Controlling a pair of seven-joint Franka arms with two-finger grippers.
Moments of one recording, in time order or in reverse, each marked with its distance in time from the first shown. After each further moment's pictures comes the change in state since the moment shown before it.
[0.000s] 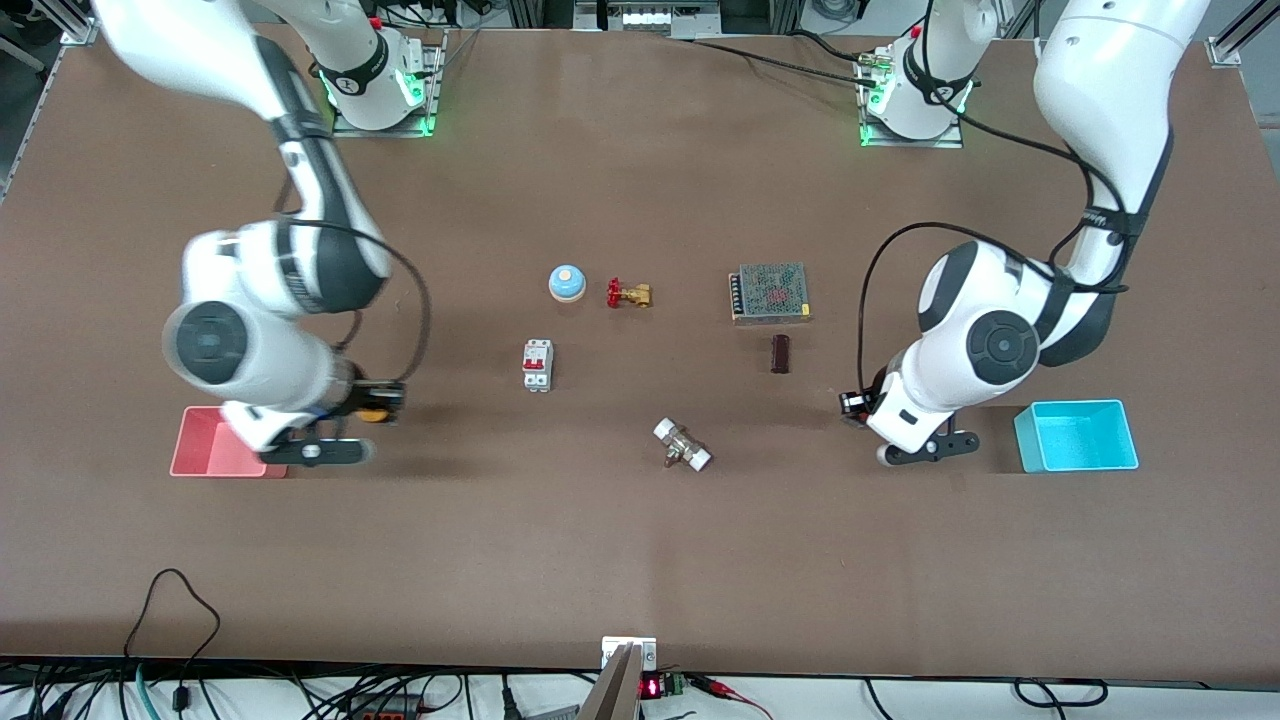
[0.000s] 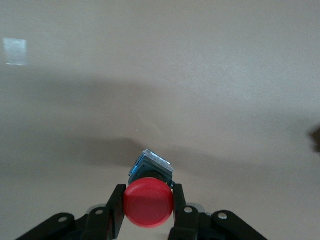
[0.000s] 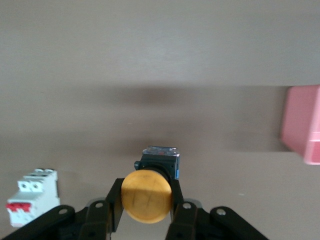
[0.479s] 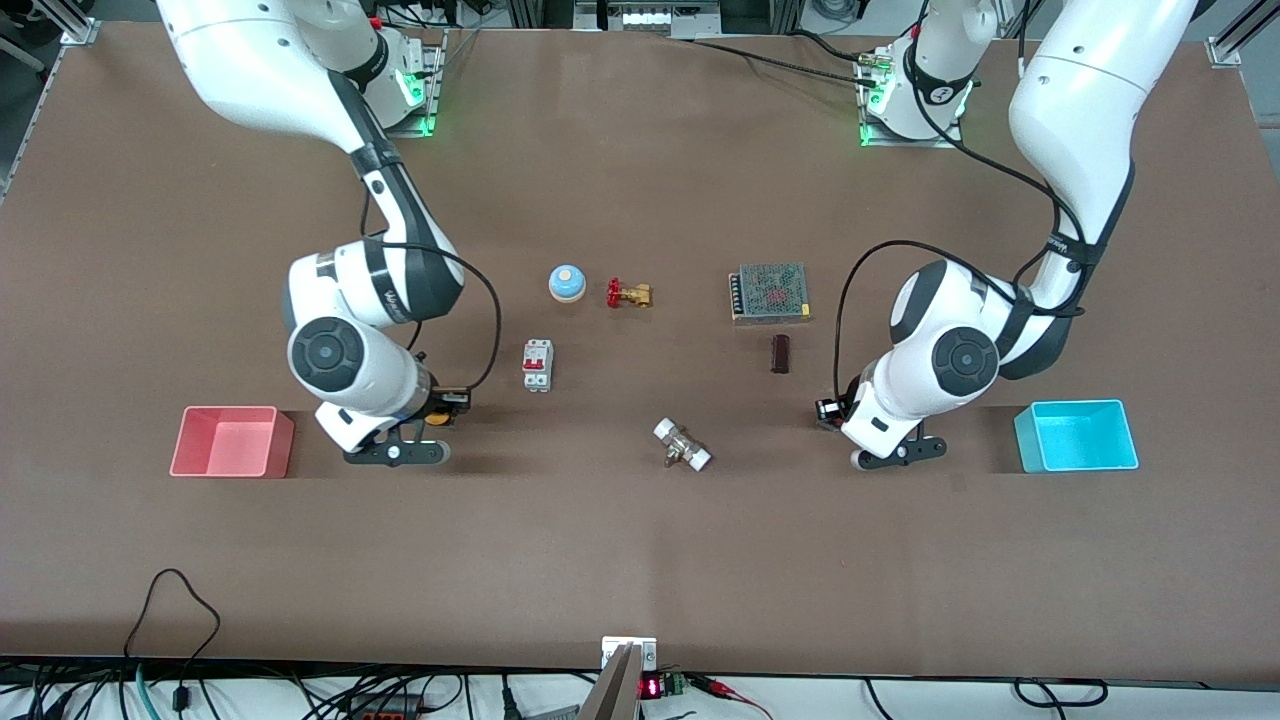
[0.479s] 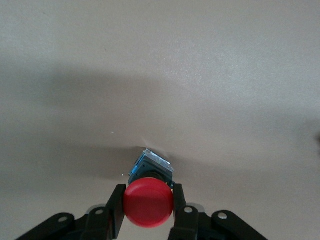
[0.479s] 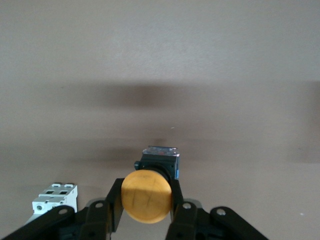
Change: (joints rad) left arm -0.021 0.072 0.000 -0.001 0.000 0.067 -0.030; right arm 0.072 0.093 -0.001 -0.001 0.011 0.089 0.043
